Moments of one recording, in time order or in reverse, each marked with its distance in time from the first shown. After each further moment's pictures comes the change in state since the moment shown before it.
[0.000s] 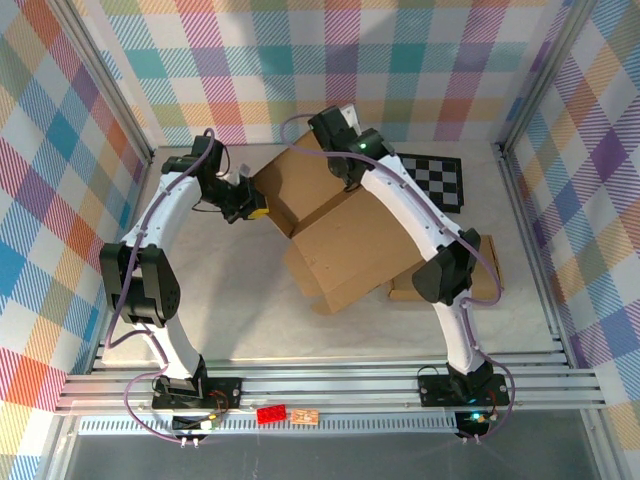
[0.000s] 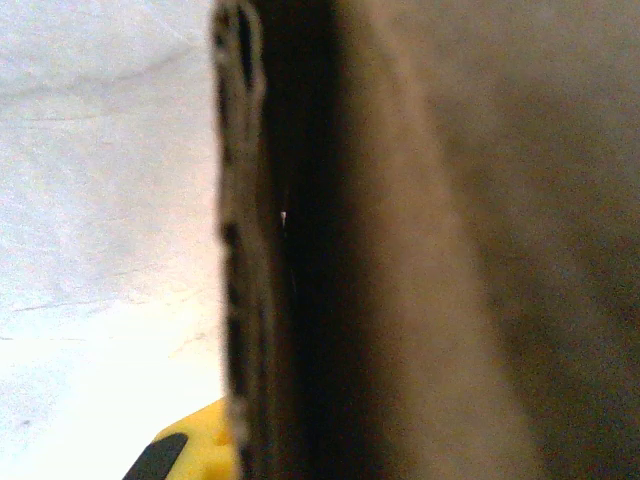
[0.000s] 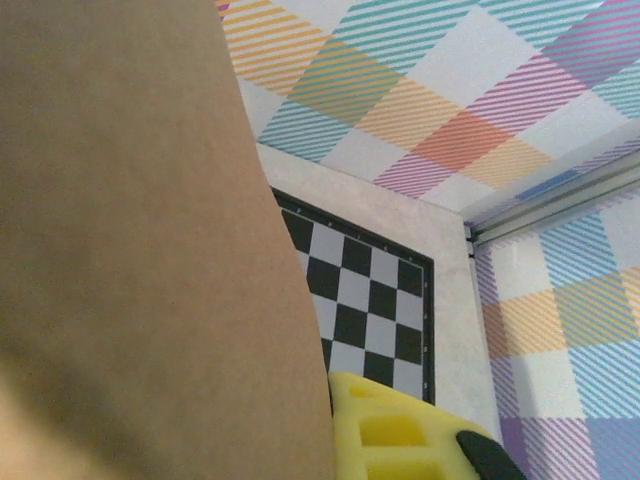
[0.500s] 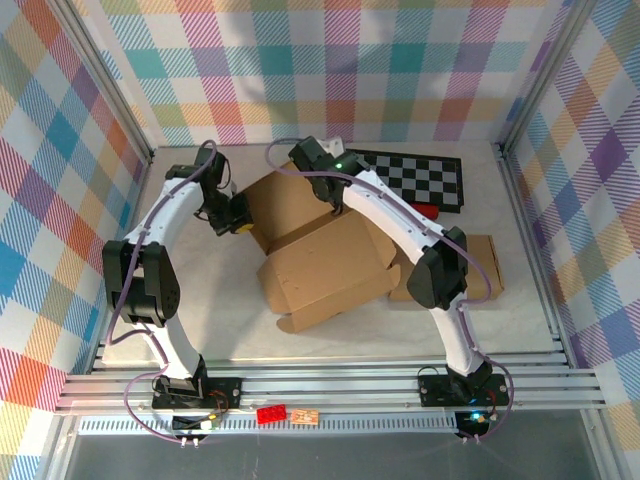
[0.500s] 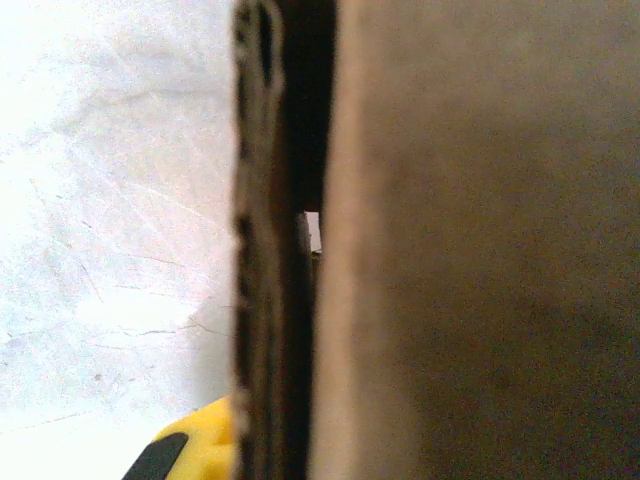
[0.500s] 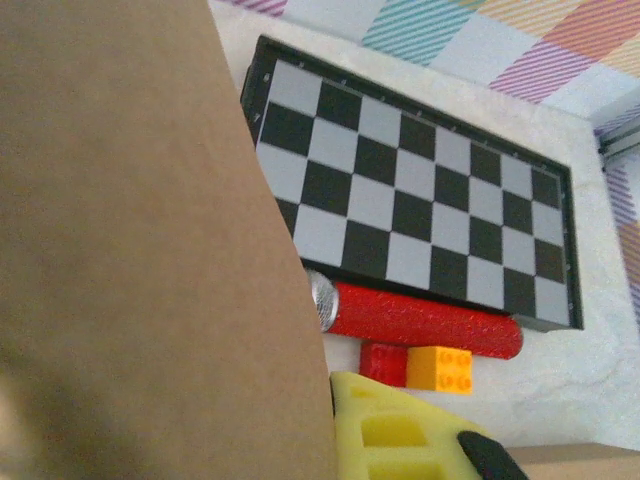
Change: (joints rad) left arm 0.005 0.001 -0.113 0.004 -0.308 -0.054; right arm 0.084 0.003 -0.195 0.000 -0.113 0.291
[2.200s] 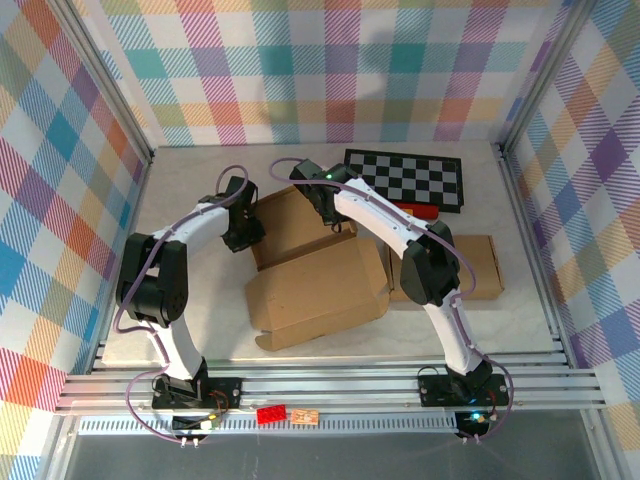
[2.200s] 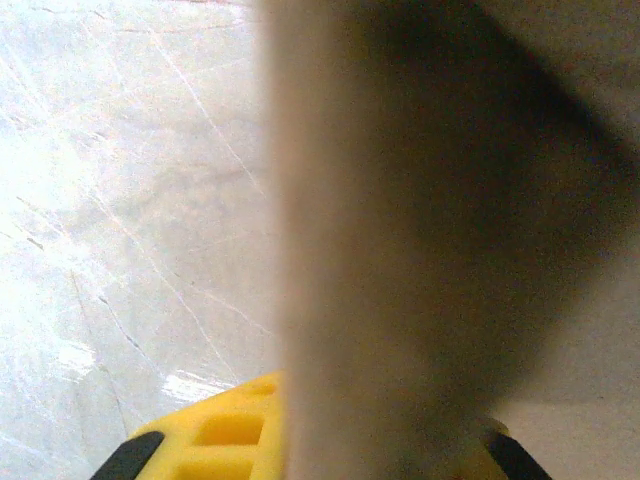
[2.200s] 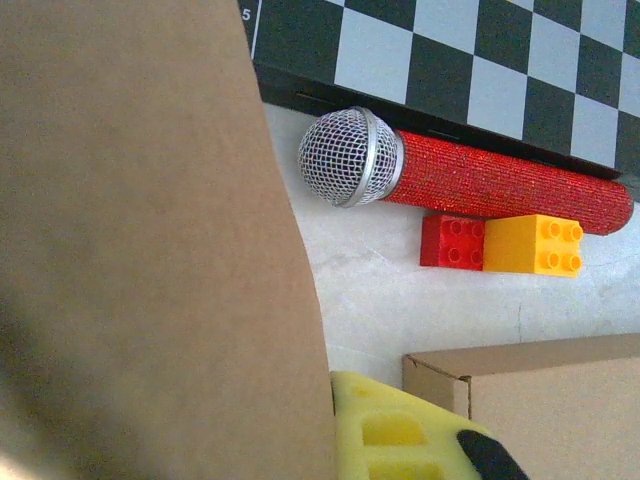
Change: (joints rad) left arm -0.137 0.018 -0.275 0.374 -0.354 -0.150; right arm -0.006 0.064 -0.090 -0.102 -0.136 0.190
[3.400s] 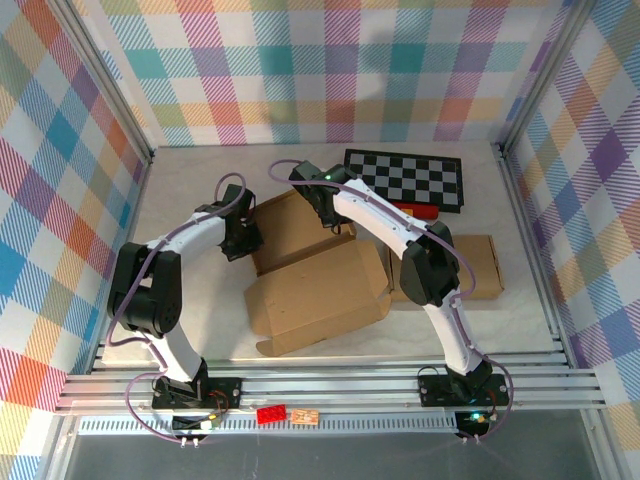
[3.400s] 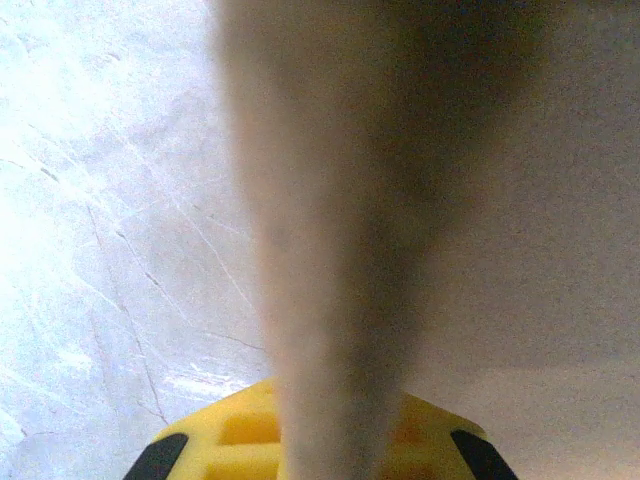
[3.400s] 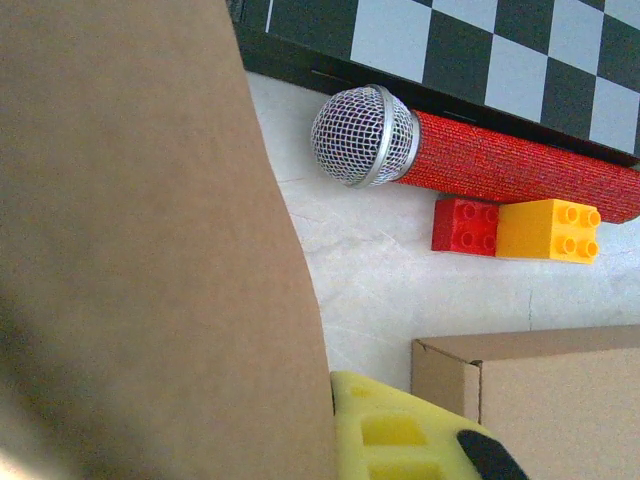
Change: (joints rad) left arm -0.006 -0.085 -0.103 0.025 0.015 0.026; right arm 0.006 0.000 -0.001 -0.017 -0.026 0.004
